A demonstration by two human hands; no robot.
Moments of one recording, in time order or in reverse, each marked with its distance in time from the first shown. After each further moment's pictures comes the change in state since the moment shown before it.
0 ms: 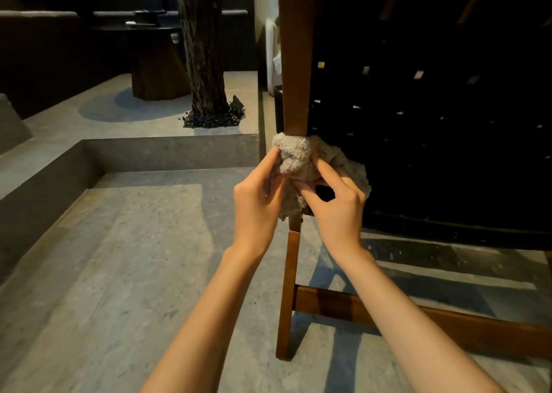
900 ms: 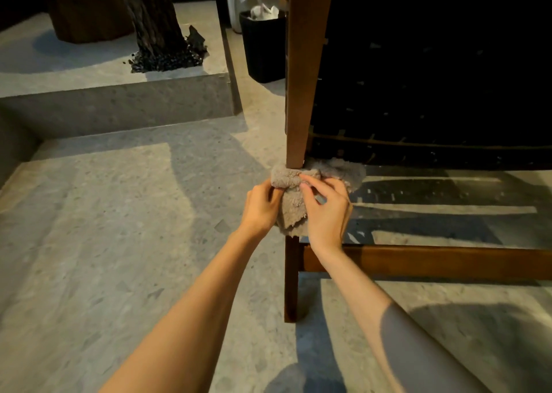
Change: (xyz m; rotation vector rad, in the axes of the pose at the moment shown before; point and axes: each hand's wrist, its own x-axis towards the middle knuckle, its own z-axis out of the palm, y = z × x) left_hand -0.072 -0.175 0.060 0.037 -0.485 -0.464; right_hand -0.109 0.098 0.084 -0.026 0.095 0.451
